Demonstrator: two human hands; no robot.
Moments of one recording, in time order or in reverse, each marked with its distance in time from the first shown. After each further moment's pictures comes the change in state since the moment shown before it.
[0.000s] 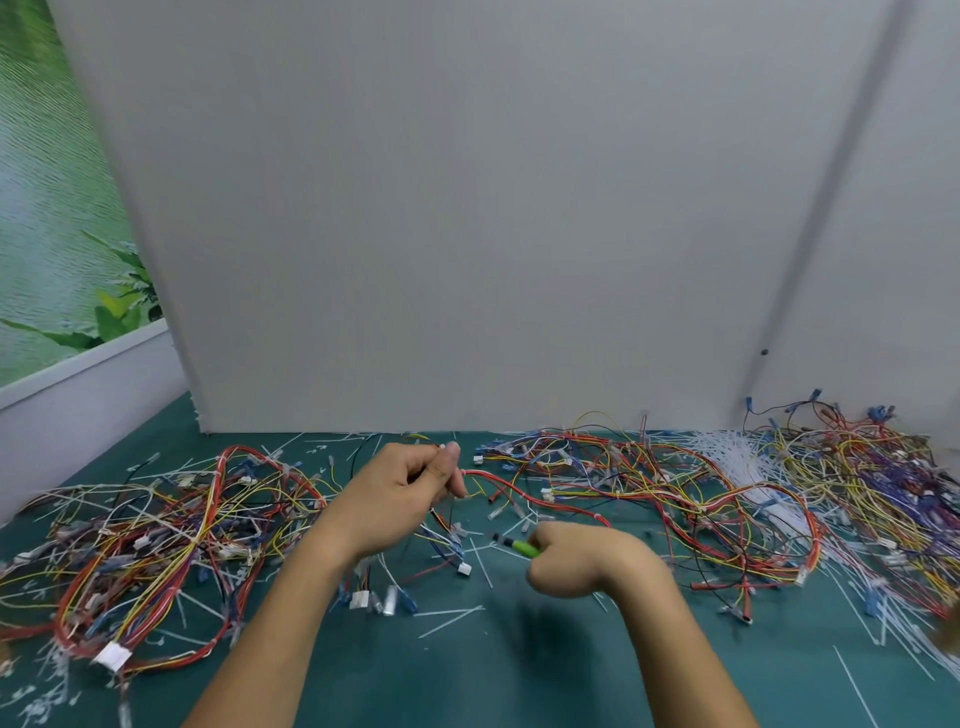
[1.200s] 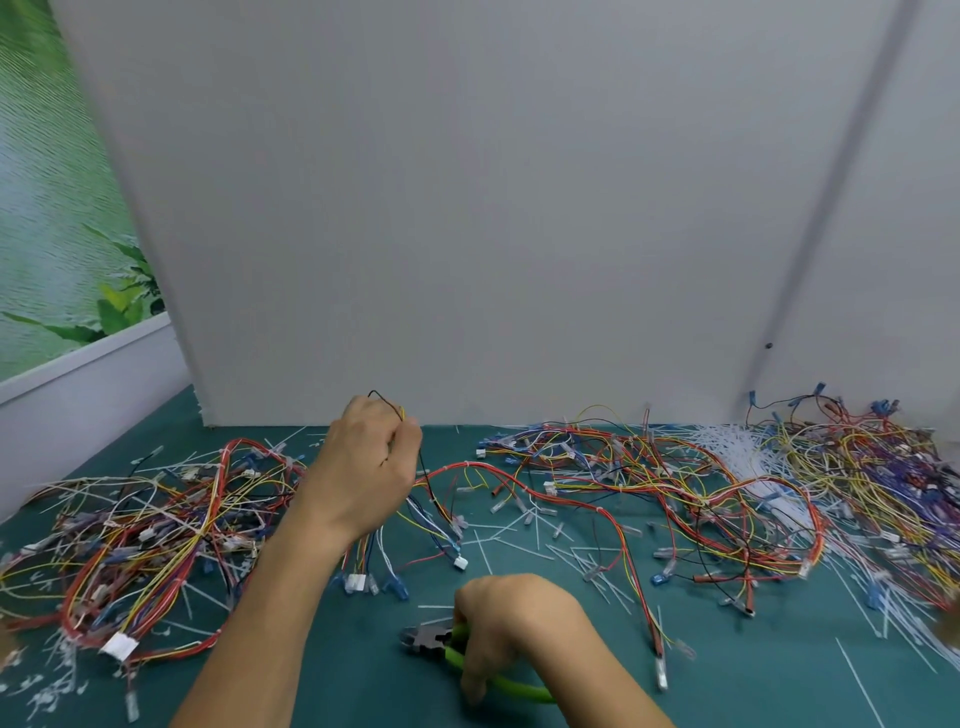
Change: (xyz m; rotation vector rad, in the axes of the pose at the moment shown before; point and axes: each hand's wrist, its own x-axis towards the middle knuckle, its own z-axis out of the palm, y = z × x) left_hand 0.000 0.005 -0.021 0.447 0.381 0.174; right_hand 0.013 -0.057 0.058 -0.320 -0.178 -0.130
